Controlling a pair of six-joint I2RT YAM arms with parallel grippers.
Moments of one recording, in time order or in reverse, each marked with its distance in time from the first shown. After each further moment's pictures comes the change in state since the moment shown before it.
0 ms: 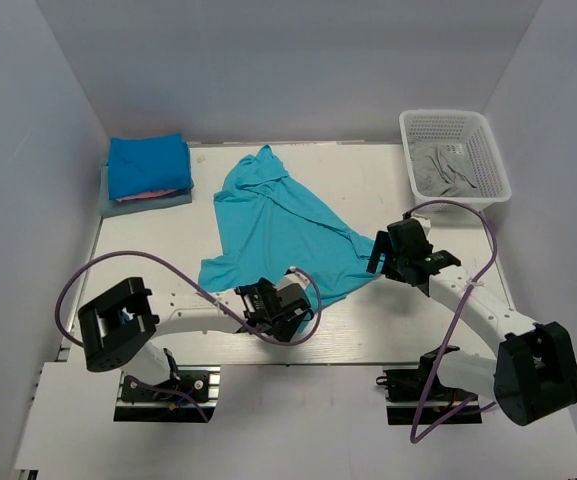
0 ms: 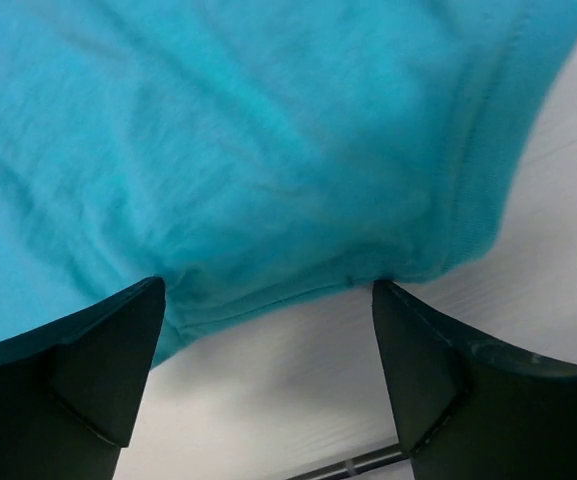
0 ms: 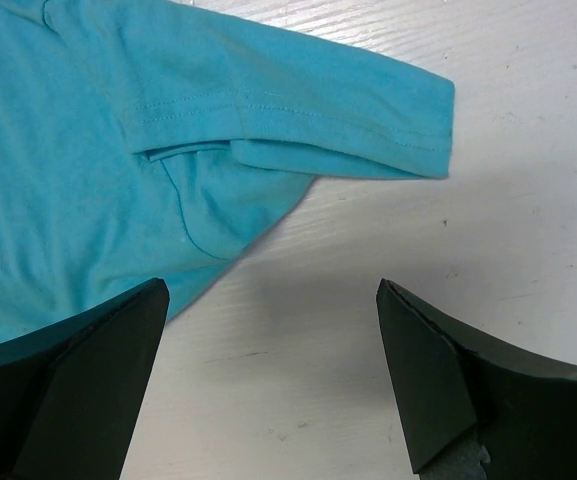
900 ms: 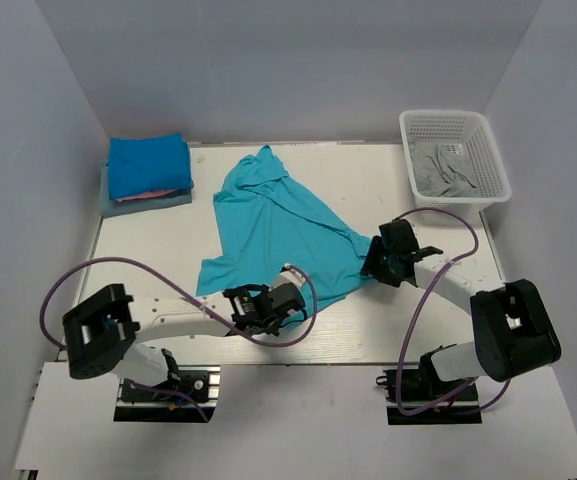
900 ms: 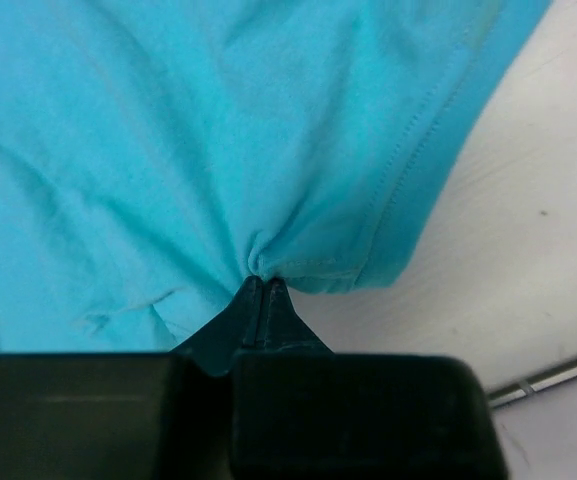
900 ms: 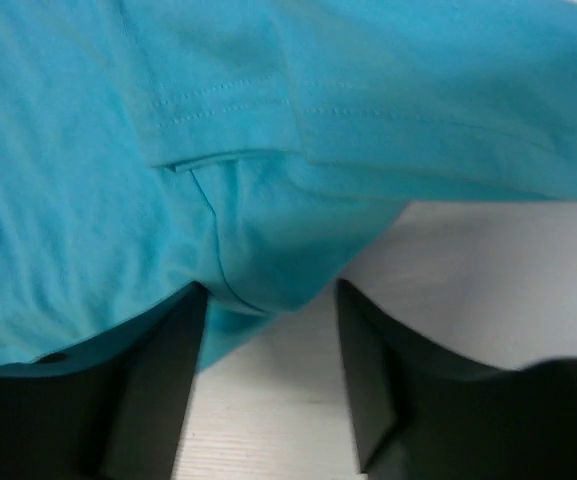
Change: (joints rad) left arm -0.006 -0.062 -0.023 0.055 -0.013 -0.007; right arm -0.031 0.222 -0.024 0.169 -0.187 0.100
